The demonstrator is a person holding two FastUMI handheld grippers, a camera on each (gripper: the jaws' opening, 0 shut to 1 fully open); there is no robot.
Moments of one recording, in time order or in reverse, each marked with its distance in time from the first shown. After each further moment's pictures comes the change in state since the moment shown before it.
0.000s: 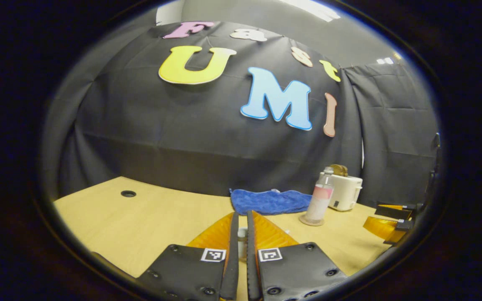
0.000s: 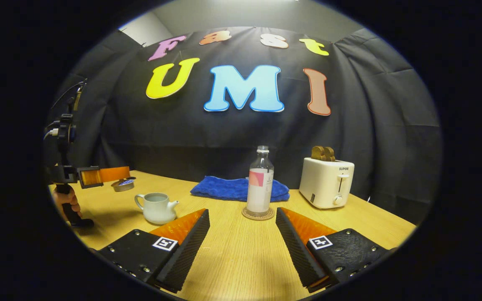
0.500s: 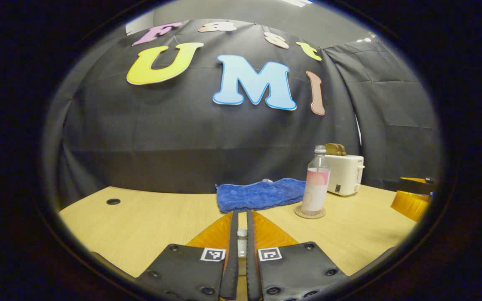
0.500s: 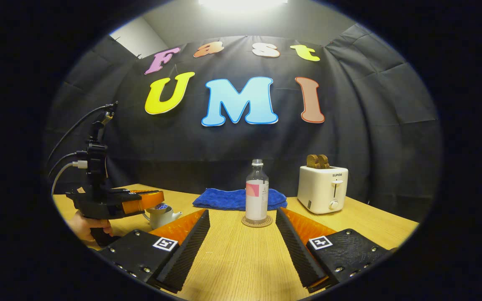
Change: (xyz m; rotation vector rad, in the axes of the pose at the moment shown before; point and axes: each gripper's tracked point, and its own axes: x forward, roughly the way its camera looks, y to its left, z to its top) left arm 0.050 -0.036 -0.026 0.157 0.044 0.005; right arm -0.009 -0.014 0.015 0.050 -0.052 -0.013
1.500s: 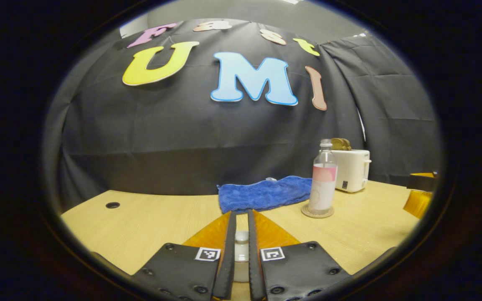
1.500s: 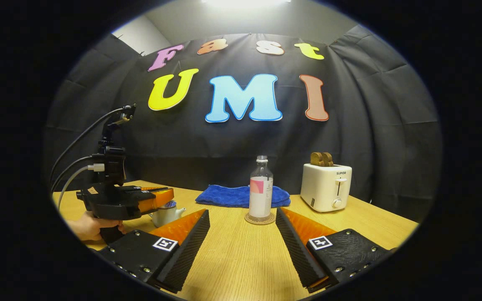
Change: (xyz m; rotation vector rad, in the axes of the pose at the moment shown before) left arm 0.015 0.001 -0.010 0.020 0.017 0.015; right arm 0.004 0.012 -0.009 -0.012 0.029 0.027
